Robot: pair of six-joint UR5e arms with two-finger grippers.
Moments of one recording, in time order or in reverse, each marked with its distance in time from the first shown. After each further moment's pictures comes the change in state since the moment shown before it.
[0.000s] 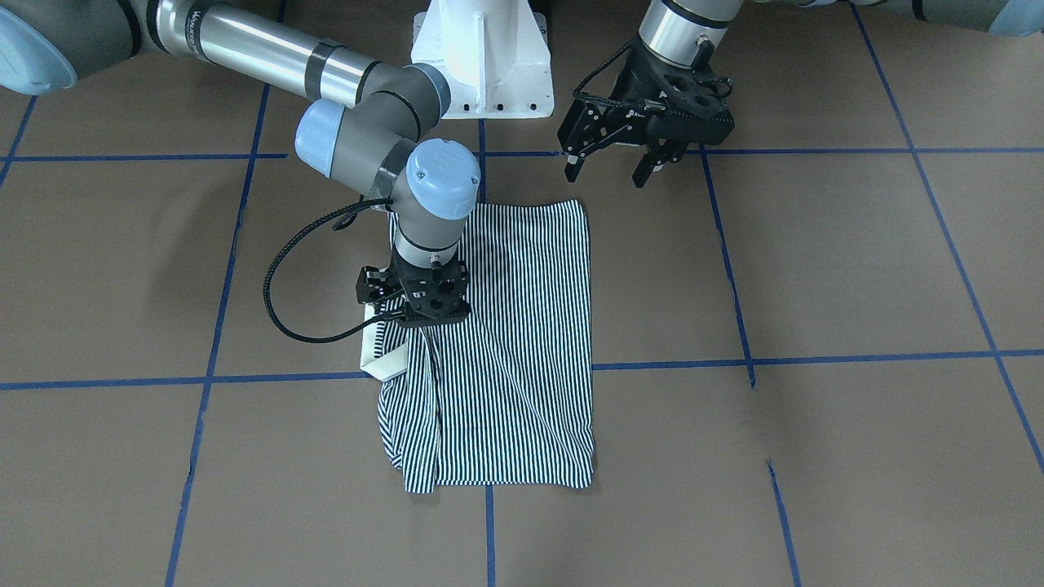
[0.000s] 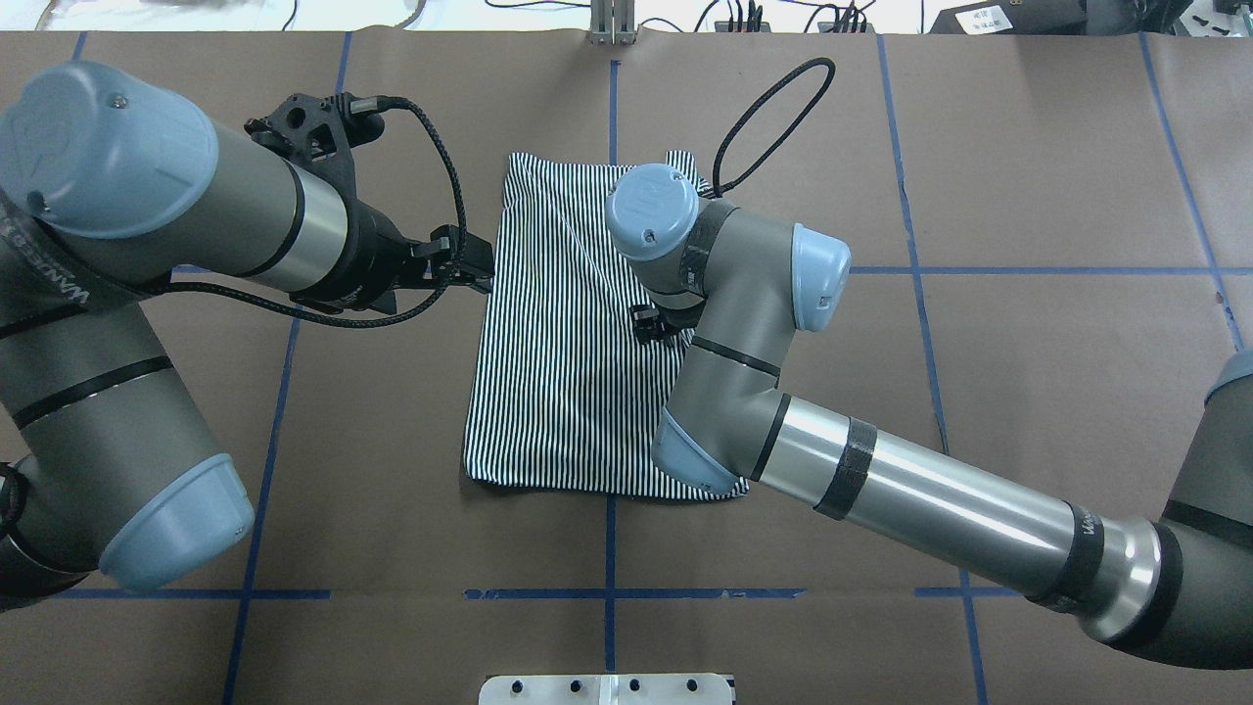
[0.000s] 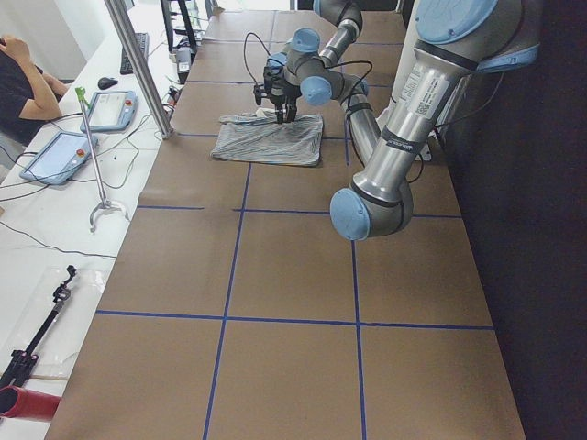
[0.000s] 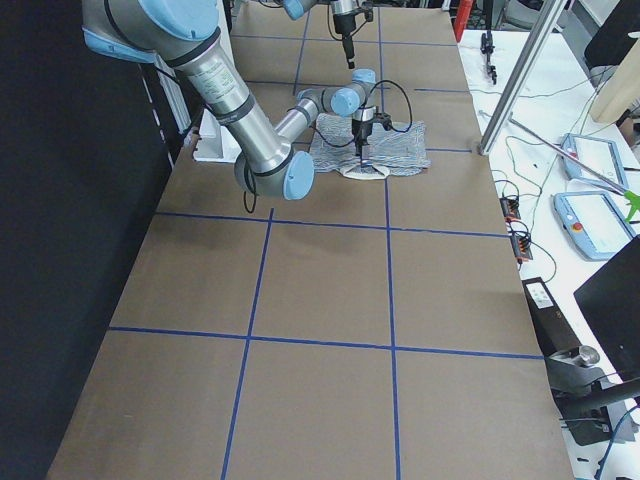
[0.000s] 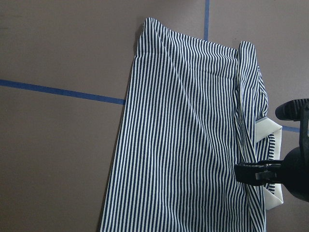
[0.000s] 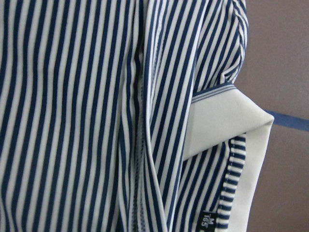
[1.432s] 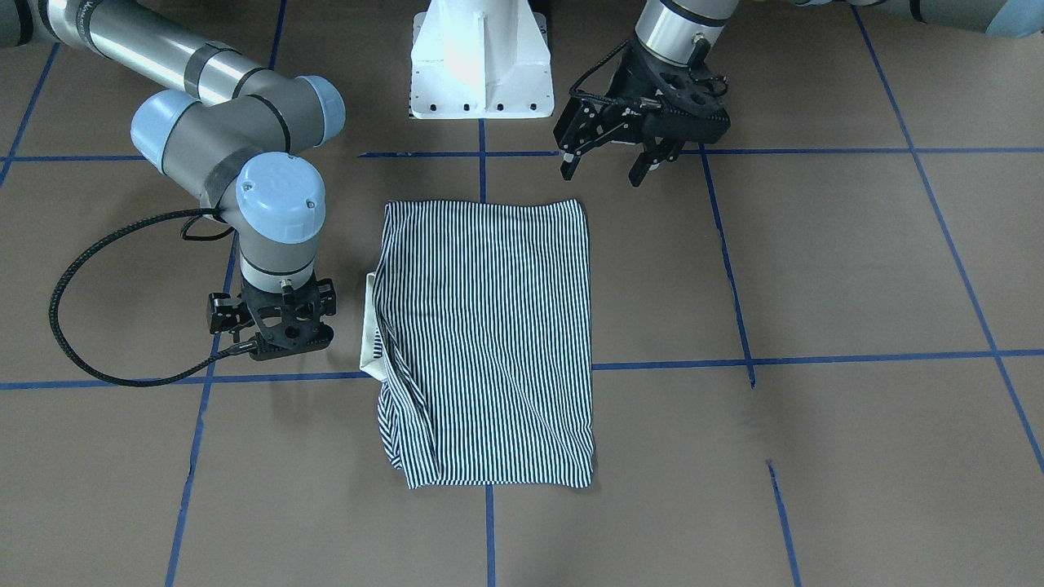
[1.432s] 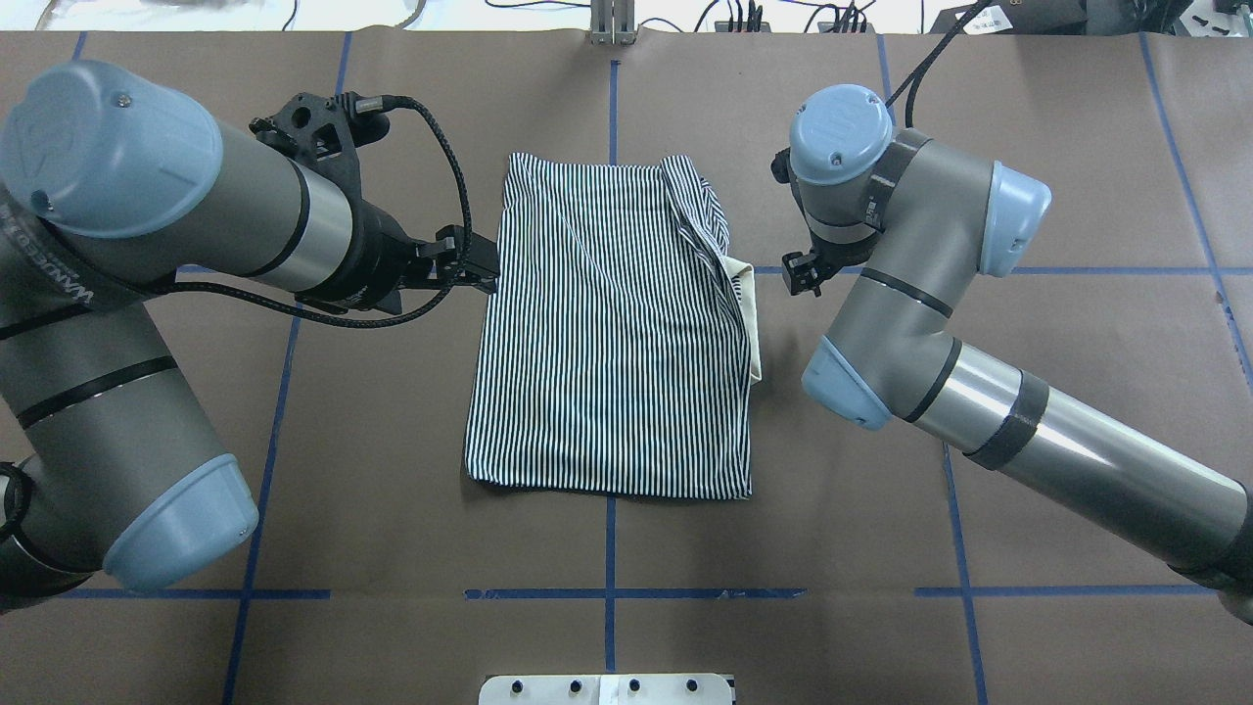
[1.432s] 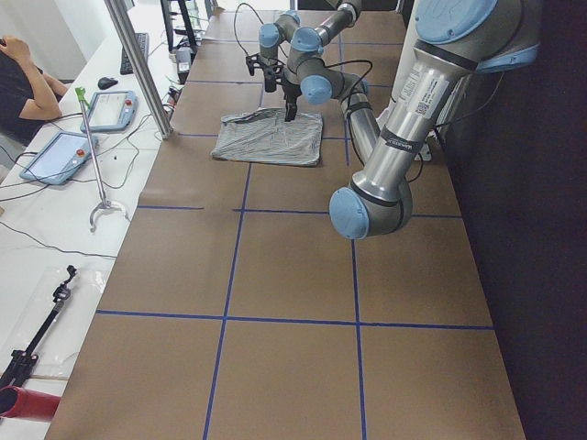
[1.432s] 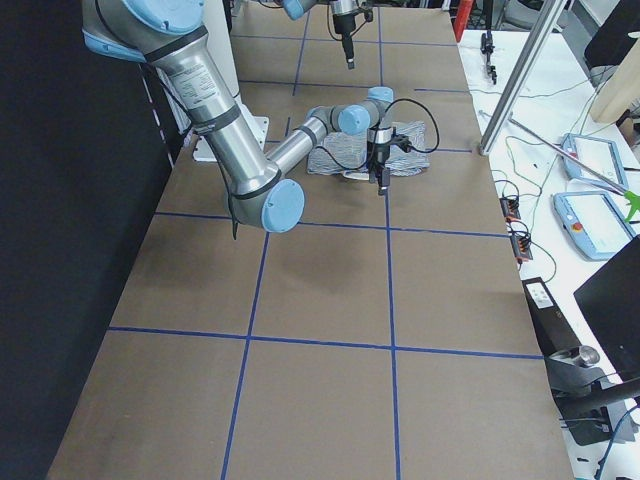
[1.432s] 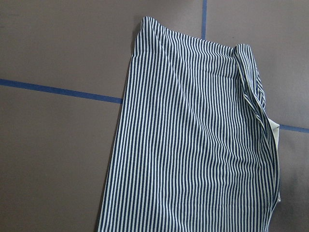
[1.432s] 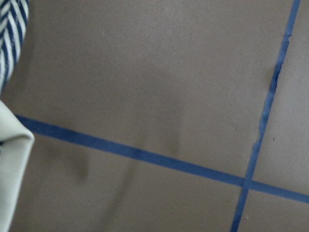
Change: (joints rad) left arm 0.003 -0.008 0.002 -0.001 0.000 -0.001; right arm 0.169 -0.179 0.167 -0.061 0.000 -0.277
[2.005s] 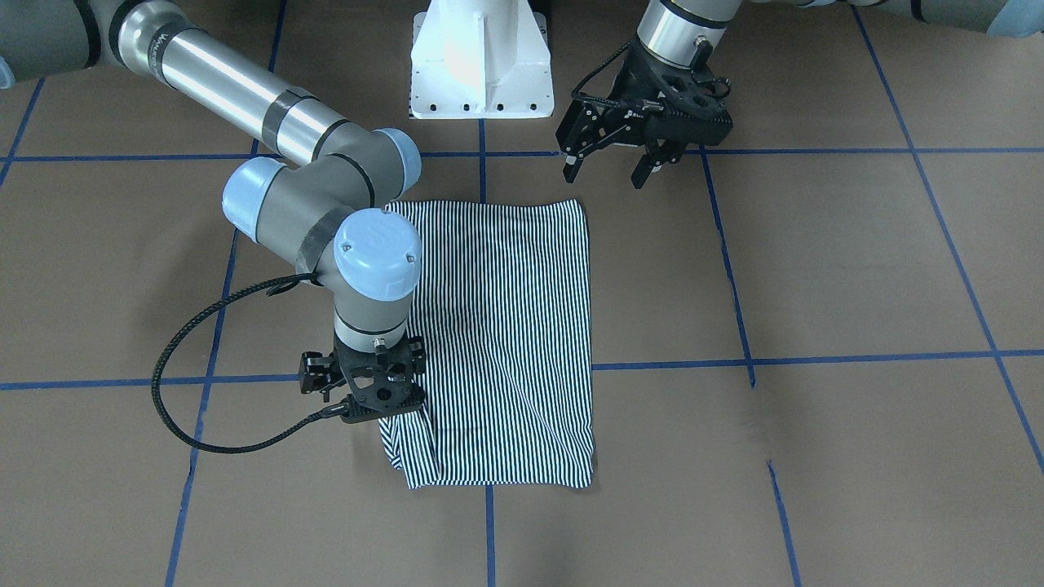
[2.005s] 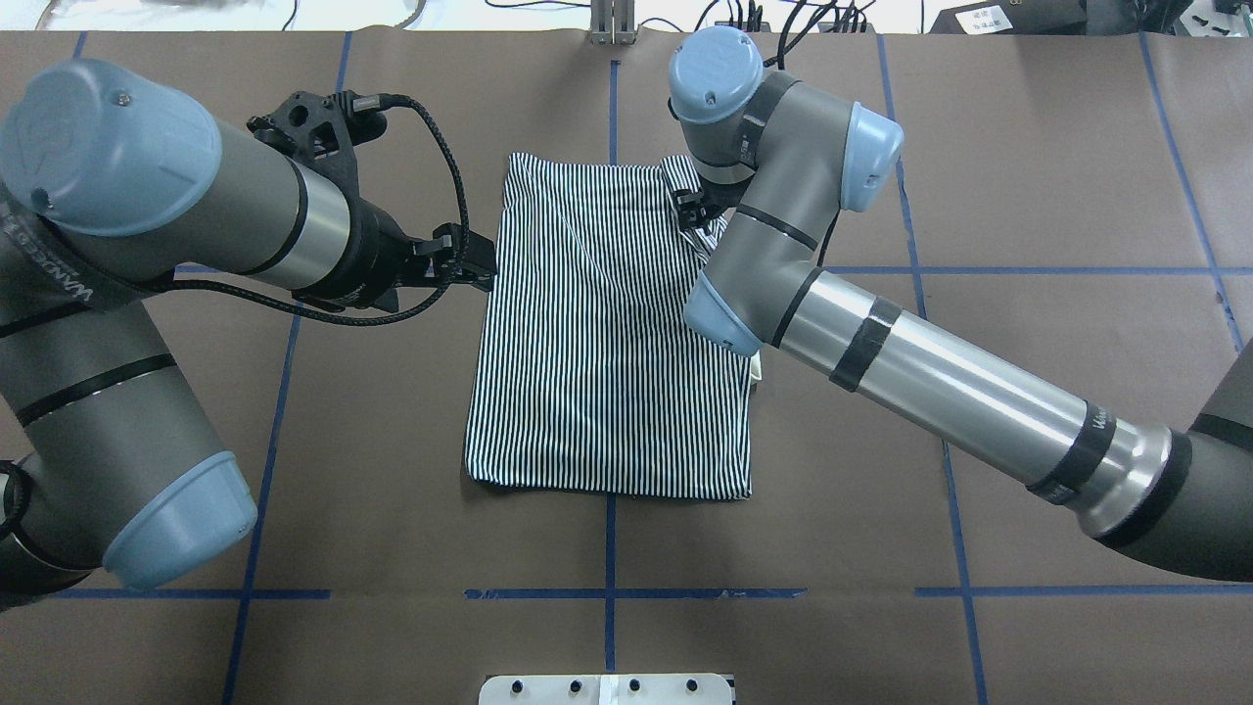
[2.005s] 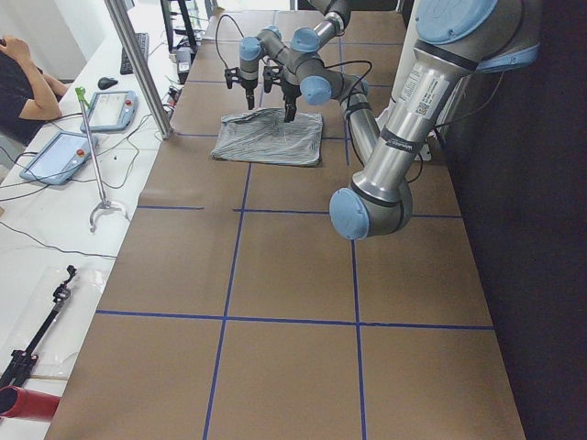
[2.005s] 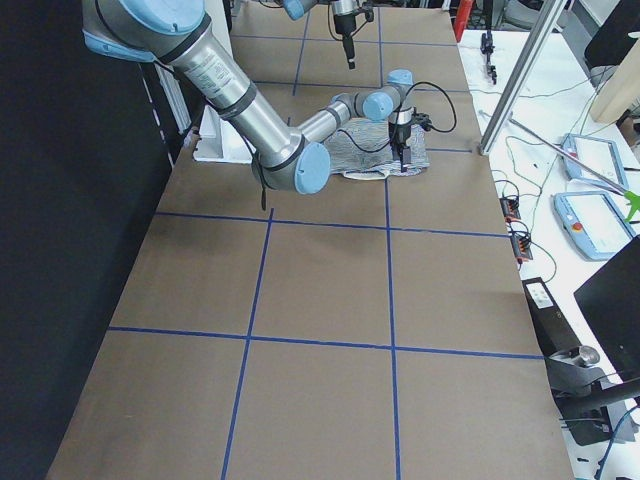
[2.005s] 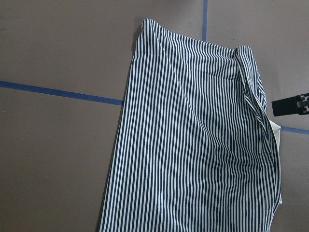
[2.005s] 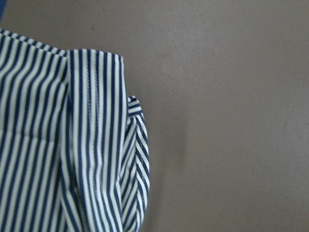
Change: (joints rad) left arm -0.004 0.003 0.003 0.001 0.001 0.003; right arm 0.000 0.268 -0.355 0.208 0.000 0.102
